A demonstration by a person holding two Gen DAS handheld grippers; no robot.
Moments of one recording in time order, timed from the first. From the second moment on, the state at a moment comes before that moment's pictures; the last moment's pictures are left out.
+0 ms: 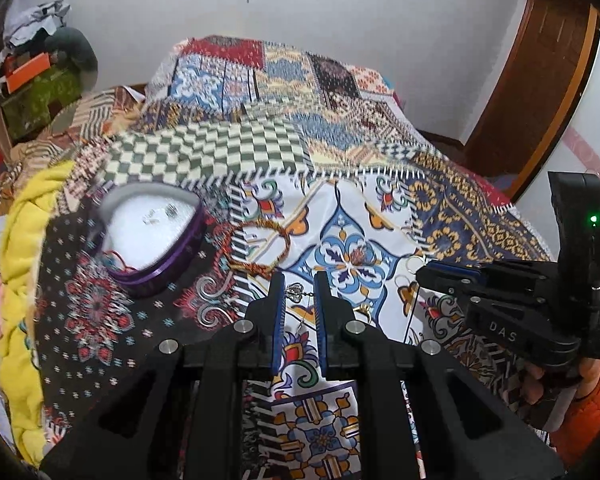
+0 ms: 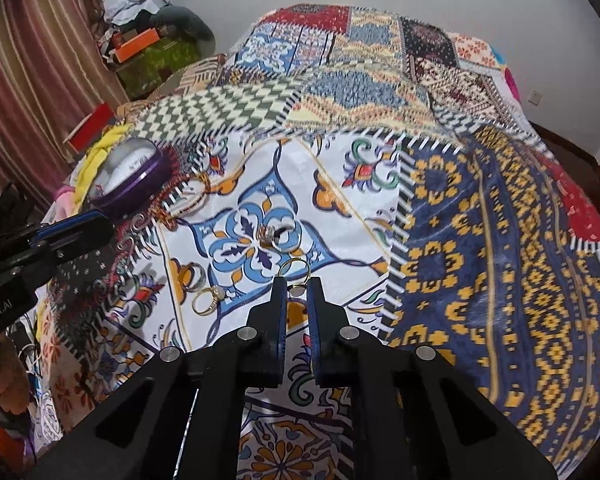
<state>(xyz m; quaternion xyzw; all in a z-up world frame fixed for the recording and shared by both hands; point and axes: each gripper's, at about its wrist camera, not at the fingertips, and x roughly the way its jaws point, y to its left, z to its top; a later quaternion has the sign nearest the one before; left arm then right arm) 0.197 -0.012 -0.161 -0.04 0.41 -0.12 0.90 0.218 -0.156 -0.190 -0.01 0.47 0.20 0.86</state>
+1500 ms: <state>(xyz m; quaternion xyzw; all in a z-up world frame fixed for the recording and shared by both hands) 0.219 0.108 -0.090 -0.08 0.29 -0.03 0.95 0.240 -0.009 -0.088 -0.05 0.33 0.33 0.88</state>
